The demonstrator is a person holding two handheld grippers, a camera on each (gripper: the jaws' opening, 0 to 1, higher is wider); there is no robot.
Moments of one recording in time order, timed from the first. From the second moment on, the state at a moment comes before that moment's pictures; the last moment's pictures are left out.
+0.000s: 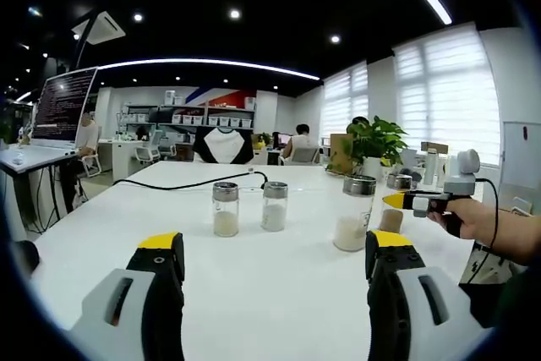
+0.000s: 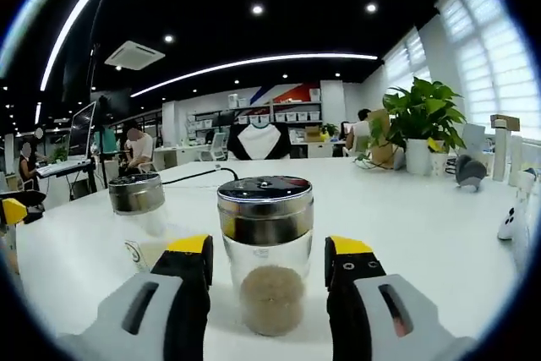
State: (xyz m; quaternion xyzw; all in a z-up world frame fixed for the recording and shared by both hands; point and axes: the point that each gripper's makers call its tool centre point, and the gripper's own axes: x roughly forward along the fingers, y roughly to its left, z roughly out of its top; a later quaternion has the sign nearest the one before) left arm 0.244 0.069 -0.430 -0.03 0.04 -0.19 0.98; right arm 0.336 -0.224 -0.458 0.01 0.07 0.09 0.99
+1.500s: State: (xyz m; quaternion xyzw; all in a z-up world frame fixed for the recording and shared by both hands) left arm 0.242 0.070 -0.430 -0.03 0.04 -0.19 0.98; right arm 0.334 -0.219 -0.462 -0.03 0.08 0.20 0.98
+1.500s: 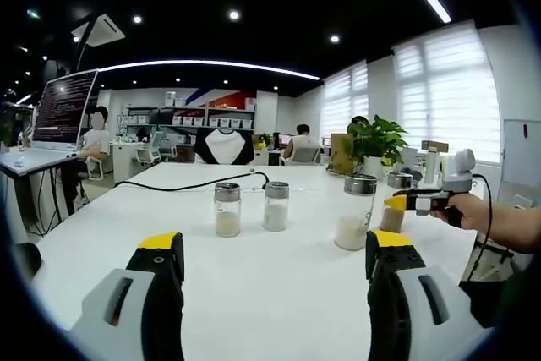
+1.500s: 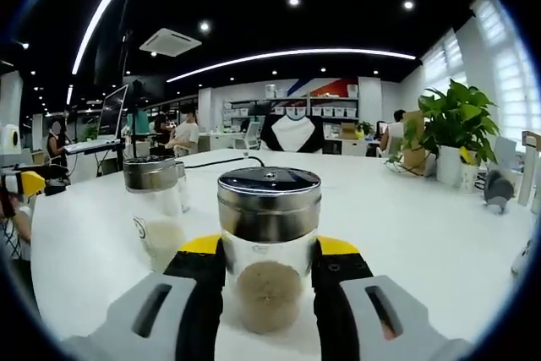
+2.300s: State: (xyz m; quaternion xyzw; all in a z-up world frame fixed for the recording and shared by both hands) left arm 0.242 0.070 -0.431 -0.03 0.04 -0.19 0.98; right arm 0.332 -0.216 -0.462 -0.03 0.08 0.34 0.94
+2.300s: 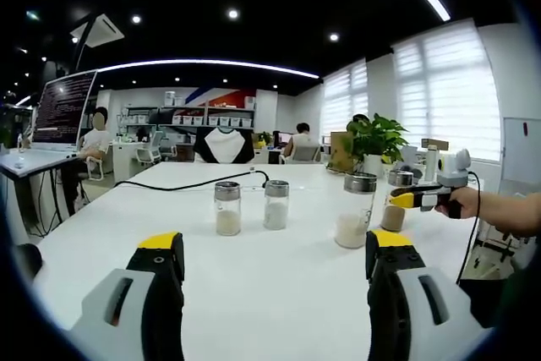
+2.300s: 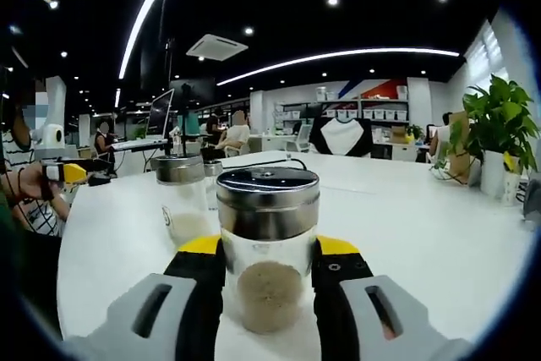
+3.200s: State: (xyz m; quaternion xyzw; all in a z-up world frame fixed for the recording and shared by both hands) left arm 0.240 0.076 -0.428 -0.02 0.04 -0.18 0.98; right arm 0.332 -0.218 -0.463 -0.03 0.07 0.47 0.88
